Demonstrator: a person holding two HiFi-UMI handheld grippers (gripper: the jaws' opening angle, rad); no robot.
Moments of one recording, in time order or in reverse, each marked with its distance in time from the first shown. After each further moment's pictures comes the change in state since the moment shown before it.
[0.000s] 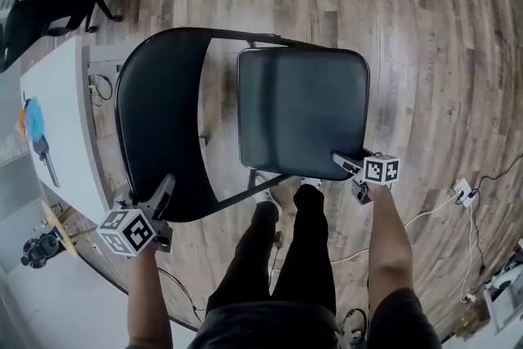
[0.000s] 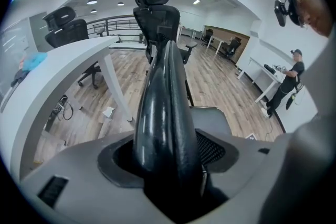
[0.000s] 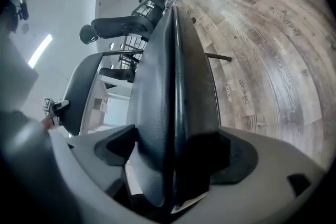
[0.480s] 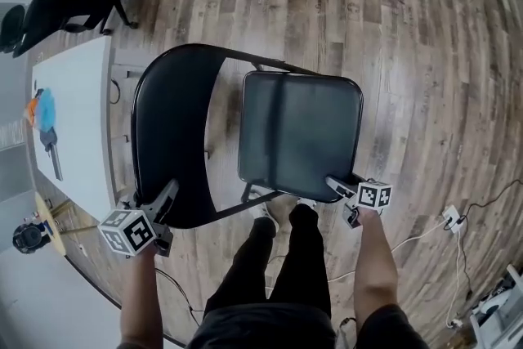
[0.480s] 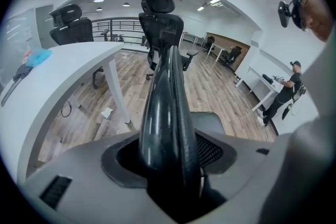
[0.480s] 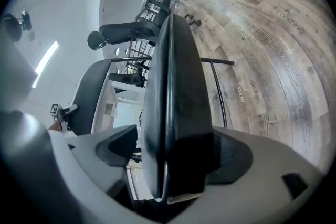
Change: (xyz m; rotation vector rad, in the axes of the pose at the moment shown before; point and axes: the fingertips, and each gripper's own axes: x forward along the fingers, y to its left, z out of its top) left arm -0.035 0.000 0.022 -0.061 -0.038 -0.036; right arm -0.017 0.063 0.007 0.027 -0.039 0.084
